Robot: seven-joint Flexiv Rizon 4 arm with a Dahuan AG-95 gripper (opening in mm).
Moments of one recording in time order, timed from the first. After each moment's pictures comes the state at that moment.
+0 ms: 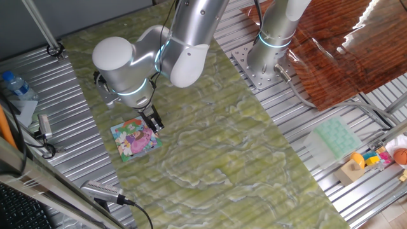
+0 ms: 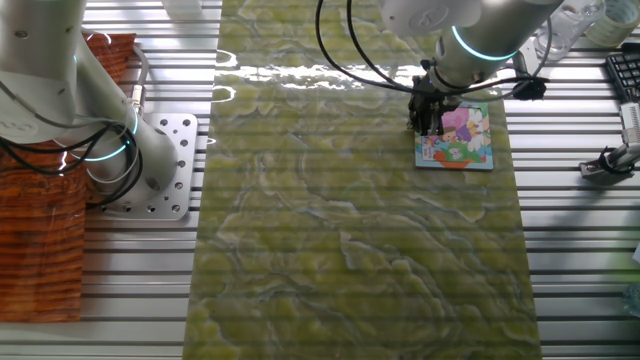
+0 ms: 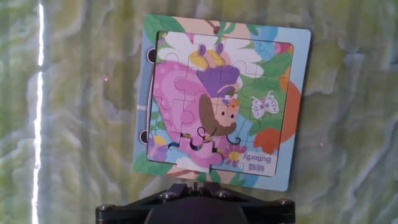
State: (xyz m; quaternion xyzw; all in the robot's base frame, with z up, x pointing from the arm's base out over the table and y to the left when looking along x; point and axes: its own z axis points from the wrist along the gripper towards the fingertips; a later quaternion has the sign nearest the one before) arm 0.542 0.081 0.016 0.04 -1.00 -0.04 0.06
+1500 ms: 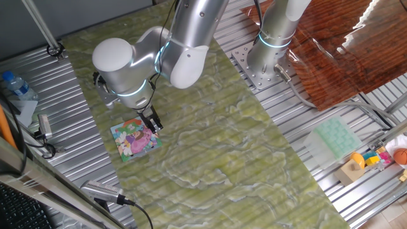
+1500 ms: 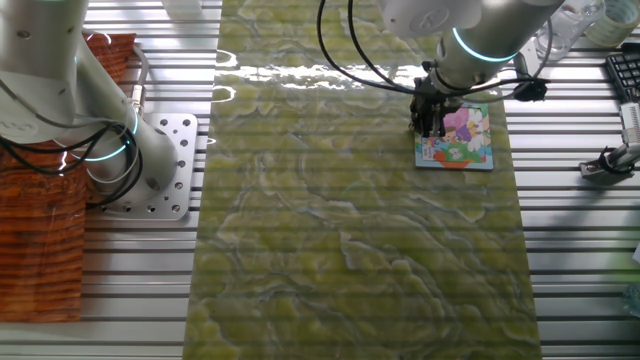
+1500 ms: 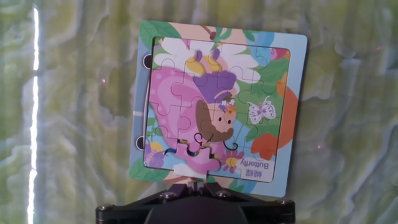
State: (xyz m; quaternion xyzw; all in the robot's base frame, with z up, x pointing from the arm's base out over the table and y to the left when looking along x) arm 0.546 0.079 0.013 0.04 -1.00 -0.04 0.06
